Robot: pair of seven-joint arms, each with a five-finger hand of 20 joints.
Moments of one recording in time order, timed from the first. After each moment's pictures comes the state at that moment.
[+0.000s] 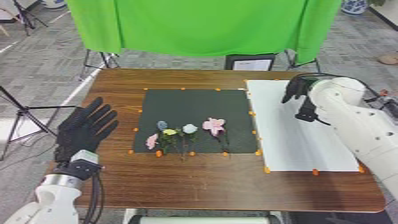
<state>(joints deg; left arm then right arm) 123.0 -46.4 -89.9 -118.7 15.6 8.2 23.8 -52.5 -50.4 56.3 -71.1 -110.1 -25.2 27.0</state>
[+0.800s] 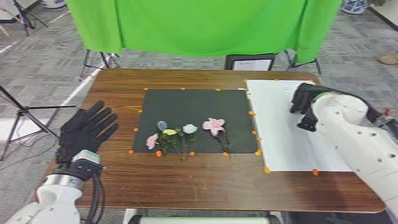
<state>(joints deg) 123.2 -46.6 -89.8 -119.0 14.9 11.3 22.5 -63.6 -49.3 63.3 -78.7 -114.2 -18.1 28.2</state>
